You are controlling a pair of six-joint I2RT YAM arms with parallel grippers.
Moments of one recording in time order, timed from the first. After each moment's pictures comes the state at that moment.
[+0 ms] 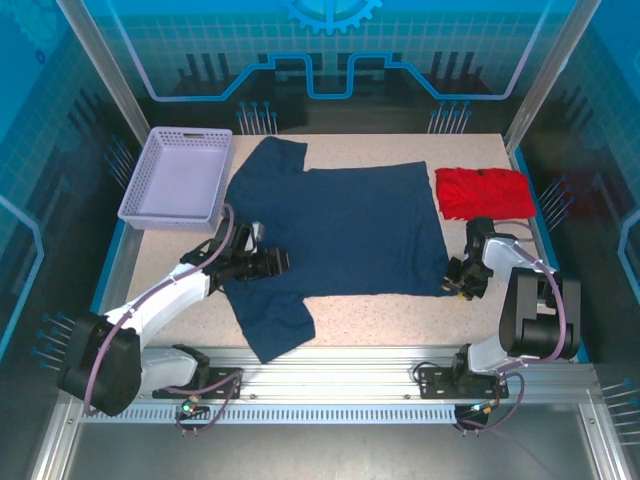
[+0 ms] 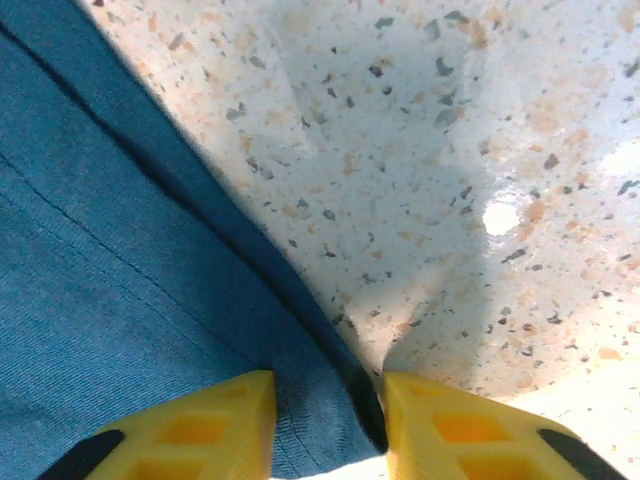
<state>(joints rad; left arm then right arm) -0.35 1.22 0.68 -0.39 0.24 -0.59 -0.15 1.49 0.76 -0.80 -0.08 0.42</state>
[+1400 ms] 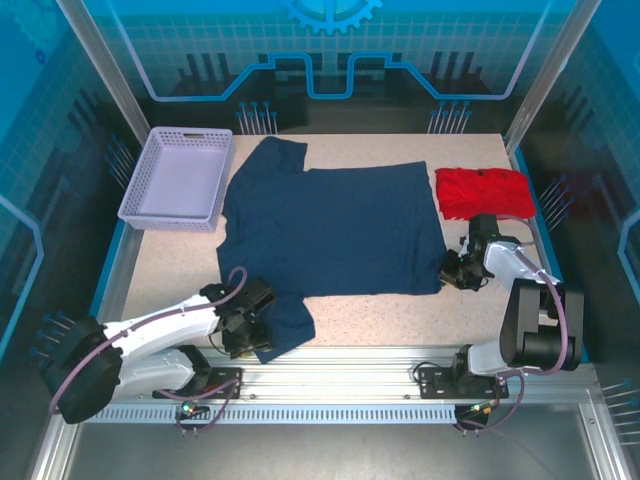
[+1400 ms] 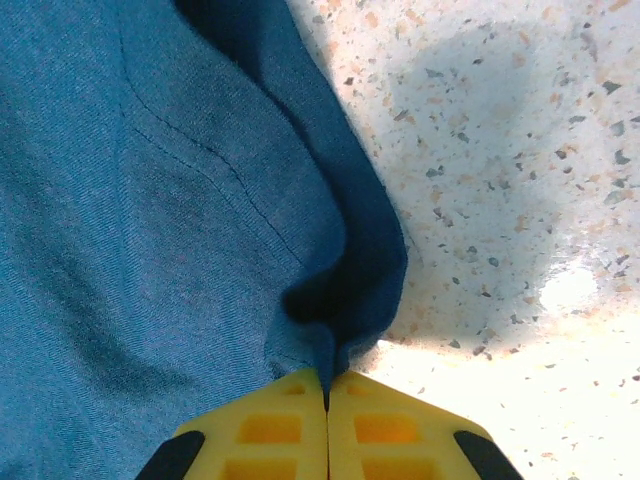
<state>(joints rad) -0.75 1.13 0.49 -0.87 0.21 -1.04 -0.15 1.42 0.74 -0.70 -0.21 0.38</state>
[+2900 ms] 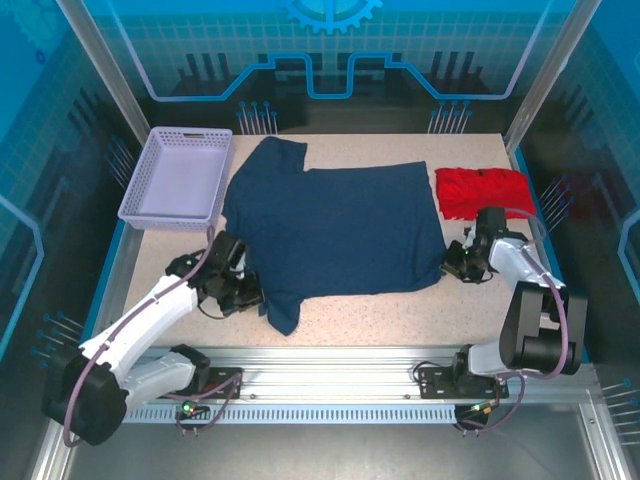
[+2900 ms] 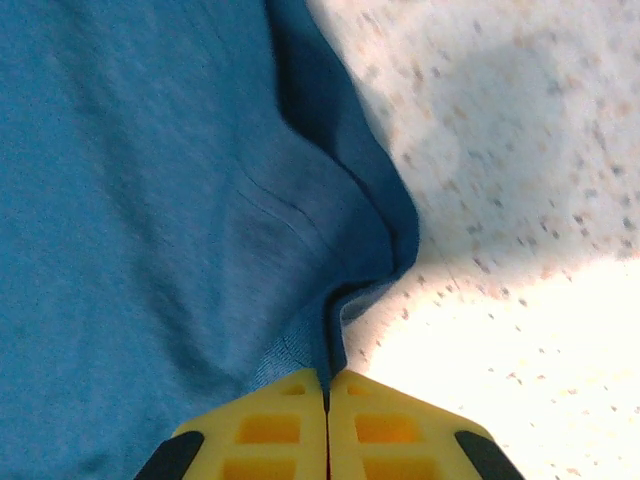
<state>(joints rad) -0.38 1.07 0.74 -0.90 0.29 -0.77 -0.19 1.42 0.81 -0.70 -0.29 0.38</state>
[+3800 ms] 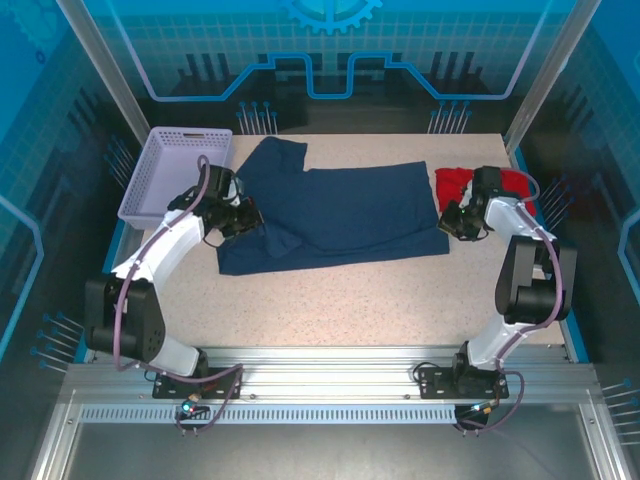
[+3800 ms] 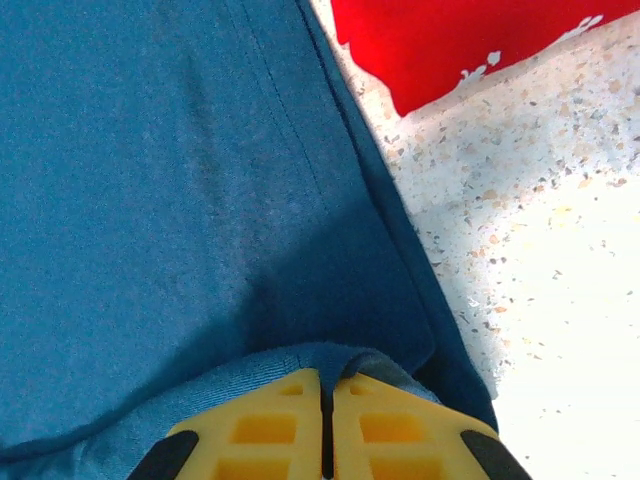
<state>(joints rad) -0.13 1.50 1.13 -0.62 0.32 -0.60 -0.15 1.71 1.17 -0.67 -0.28 0.38</state>
